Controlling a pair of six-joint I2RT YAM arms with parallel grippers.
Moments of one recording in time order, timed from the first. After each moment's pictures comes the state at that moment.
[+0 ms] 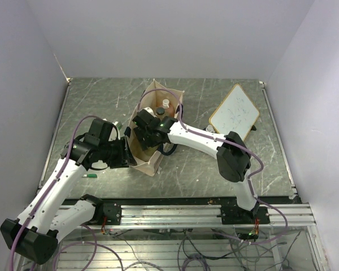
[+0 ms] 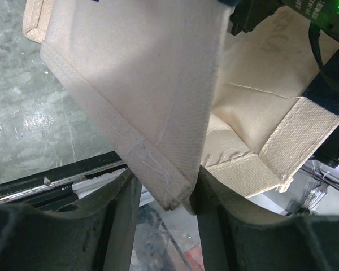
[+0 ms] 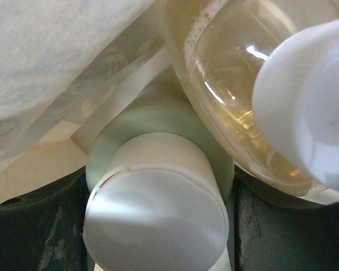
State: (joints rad) left arm -0.41 0.92 0.94 -0.99 0.32 -0.58; right arm 0.99 2.09 1.77 -0.72 0.27 0.42
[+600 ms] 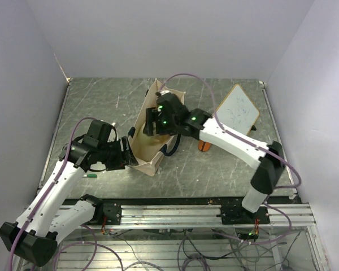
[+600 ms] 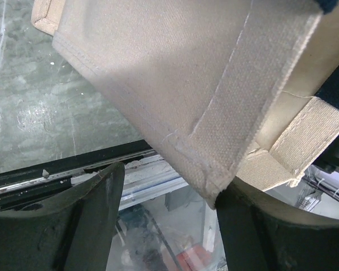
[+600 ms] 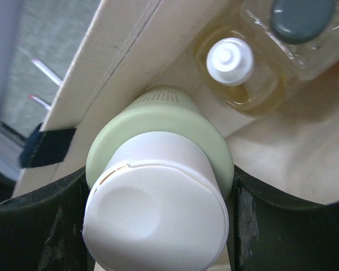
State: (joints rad) left arm -0.41 0.90 0.94 -1.02 0.29 -0.62; right arm 0.93 1.76 1.64 -0.61 0.10 0.56
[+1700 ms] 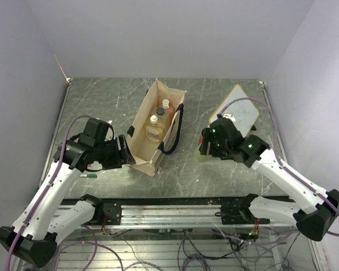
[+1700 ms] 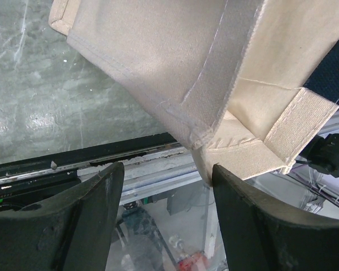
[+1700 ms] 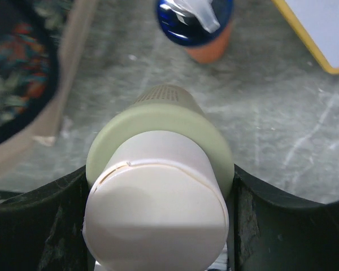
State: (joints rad) left arm -0.41 0.89 1.02 -1.10 0.25 -0.63; right arm 0.72 1.08 1.08 -0.86 0.28 0.67
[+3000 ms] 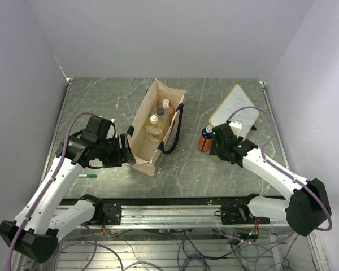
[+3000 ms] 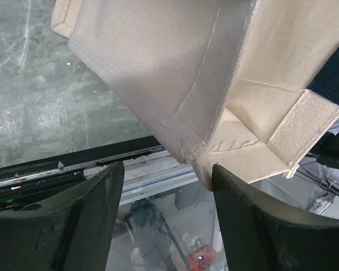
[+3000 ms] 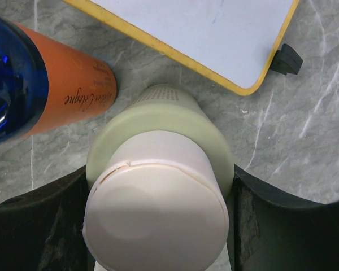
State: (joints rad) left arm -0.41 0.94 1.04 -1.11 0.25 -0.59; right arm 0.54 1.16 0.75 -0.60 0.48 0.63
